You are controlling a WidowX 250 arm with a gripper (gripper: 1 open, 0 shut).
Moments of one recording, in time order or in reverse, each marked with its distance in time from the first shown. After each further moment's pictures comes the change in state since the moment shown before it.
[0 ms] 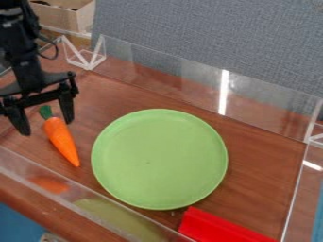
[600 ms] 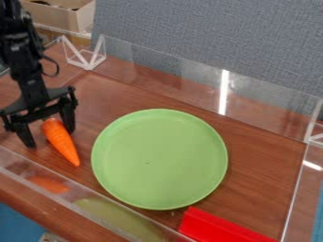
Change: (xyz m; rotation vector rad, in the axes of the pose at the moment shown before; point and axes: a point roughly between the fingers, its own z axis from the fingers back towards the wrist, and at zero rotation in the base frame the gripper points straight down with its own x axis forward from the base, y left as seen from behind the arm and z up) arm 0.019 0.006 -0.036 0.016 -0.014 0.126
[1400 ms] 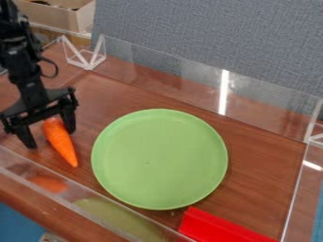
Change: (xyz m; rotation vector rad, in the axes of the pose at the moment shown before) arm -0.005 -0.003 0.011 -0.047 -0.045 -0.012
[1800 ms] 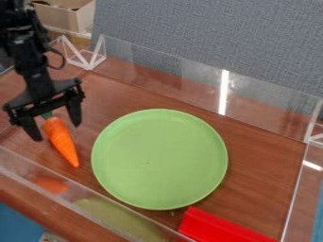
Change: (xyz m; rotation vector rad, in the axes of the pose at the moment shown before) arm -0.009 -0.014 0.008 0.006 -0.016 -0.021
